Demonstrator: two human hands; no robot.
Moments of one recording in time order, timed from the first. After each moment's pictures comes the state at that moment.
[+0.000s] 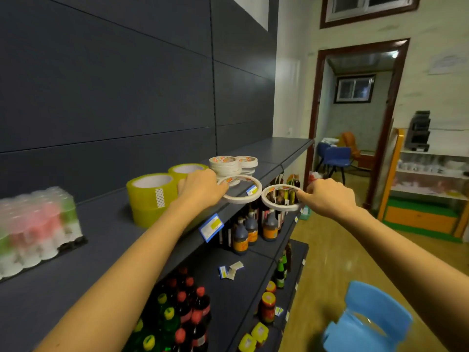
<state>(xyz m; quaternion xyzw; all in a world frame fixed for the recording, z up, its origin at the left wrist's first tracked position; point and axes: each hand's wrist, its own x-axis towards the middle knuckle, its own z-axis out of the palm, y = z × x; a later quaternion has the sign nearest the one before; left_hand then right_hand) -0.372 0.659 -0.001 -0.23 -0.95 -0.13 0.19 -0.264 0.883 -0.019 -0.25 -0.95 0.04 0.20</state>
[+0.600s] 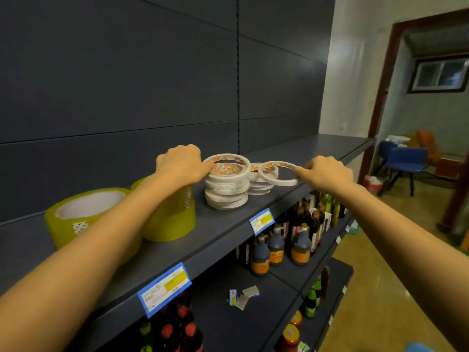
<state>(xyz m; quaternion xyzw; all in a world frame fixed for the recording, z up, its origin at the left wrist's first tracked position) -0.508 0.725 0.029 -0.08 -0.97 -0.11 0.20 -0.480 0.993 0.000 -0.14 -0.96 0.10 0.21</state>
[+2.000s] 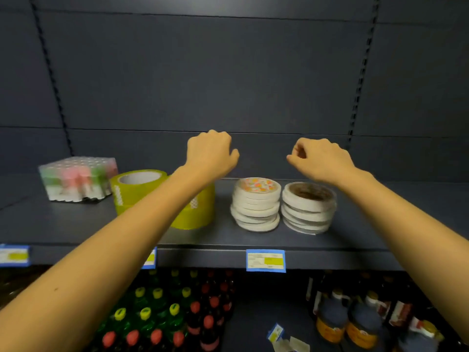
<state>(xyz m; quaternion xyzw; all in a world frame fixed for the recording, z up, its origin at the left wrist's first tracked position) -0.514 0.786 0.045 0.19 -0.91 0.09 0.37 -0.617 0.968 0.050 0.33 -0.90 0.17 0.22</state>
